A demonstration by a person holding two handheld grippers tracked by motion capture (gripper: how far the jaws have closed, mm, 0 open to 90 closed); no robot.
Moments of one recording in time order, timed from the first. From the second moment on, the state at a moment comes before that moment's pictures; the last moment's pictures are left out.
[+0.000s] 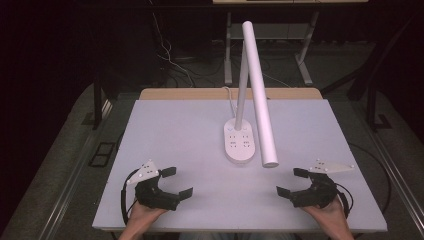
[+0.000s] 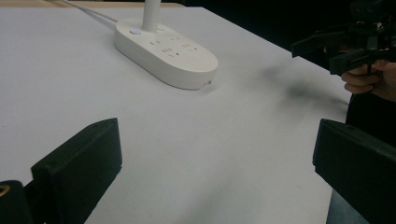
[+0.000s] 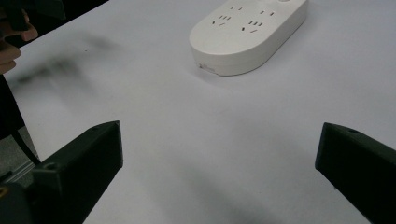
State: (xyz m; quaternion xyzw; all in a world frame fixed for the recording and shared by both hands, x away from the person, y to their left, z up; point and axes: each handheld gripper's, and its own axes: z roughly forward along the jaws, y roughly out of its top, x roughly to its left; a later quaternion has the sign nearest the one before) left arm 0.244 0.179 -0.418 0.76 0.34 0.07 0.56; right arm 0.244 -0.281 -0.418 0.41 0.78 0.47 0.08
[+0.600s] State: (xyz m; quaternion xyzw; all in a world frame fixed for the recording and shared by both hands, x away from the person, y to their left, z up) left arm 0.246 0.177 -0.410 0.77 0.33 0.06 0.54; right arm 0.243 -0.283 -0.418 0.41 0.78 0.47 0.08
